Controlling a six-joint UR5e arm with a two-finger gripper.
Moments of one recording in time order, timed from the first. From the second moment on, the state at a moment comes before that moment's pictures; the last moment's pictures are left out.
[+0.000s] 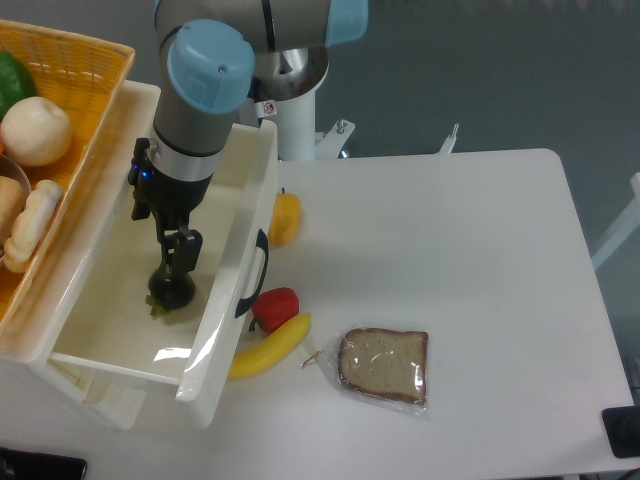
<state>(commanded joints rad) 2.23 -1.70 -1.59 -1.24 1.11 1.10</state>
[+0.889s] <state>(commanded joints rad) 2.61 -1.76 -1.54 -1.18 1.00 0.93</state>
